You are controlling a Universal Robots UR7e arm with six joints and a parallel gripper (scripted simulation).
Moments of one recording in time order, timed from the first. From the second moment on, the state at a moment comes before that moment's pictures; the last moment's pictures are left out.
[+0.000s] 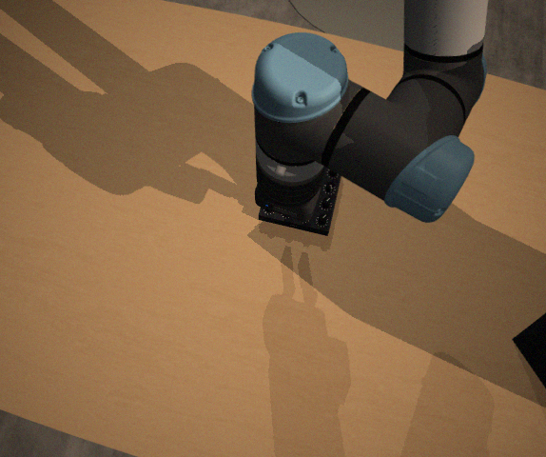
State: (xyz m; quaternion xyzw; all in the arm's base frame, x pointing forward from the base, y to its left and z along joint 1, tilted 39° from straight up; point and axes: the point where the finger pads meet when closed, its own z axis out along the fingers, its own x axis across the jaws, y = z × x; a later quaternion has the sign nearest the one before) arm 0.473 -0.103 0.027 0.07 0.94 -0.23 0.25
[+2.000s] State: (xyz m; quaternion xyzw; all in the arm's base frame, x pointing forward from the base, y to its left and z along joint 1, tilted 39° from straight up) arm 0.452 -0.097 0.025 0.75 0.57 0.04 0.33
